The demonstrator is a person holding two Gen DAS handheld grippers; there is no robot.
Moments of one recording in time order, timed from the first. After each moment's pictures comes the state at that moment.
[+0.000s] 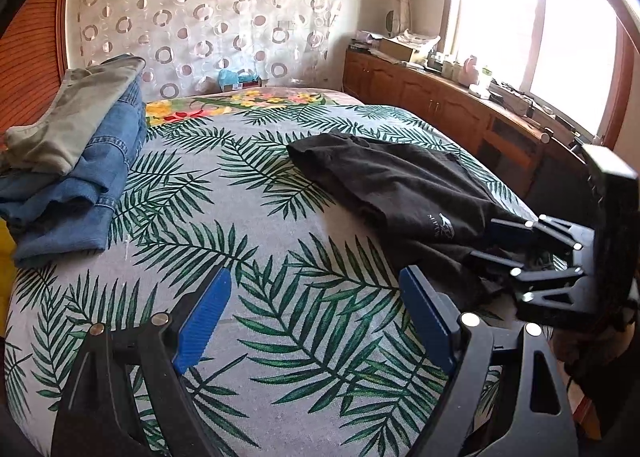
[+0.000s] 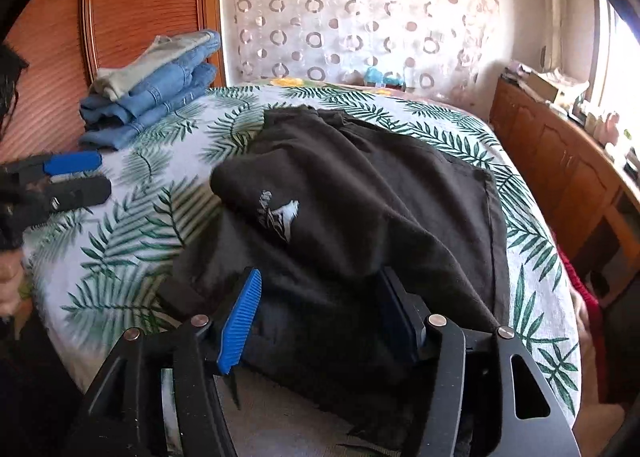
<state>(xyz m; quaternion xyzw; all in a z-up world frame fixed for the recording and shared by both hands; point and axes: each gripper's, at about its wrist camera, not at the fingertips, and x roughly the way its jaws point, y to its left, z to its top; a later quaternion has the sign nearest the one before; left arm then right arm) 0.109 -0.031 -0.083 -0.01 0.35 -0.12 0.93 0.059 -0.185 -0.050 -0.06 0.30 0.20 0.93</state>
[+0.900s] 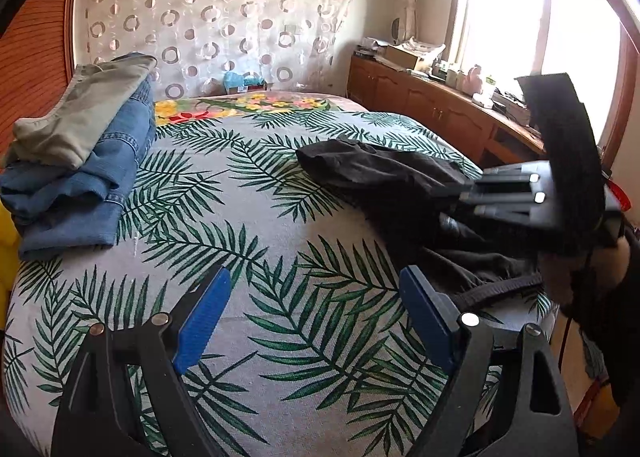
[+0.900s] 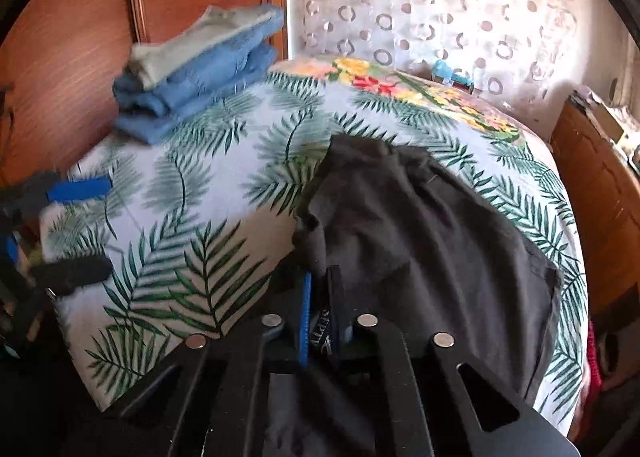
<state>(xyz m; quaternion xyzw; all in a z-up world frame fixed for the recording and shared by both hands) 0.108 -0.023 -0.083 -0.02 0.34 -0.11 0.93 0.136 -0.147 -0.015 -0.12 0.33 0.28 0.89</state>
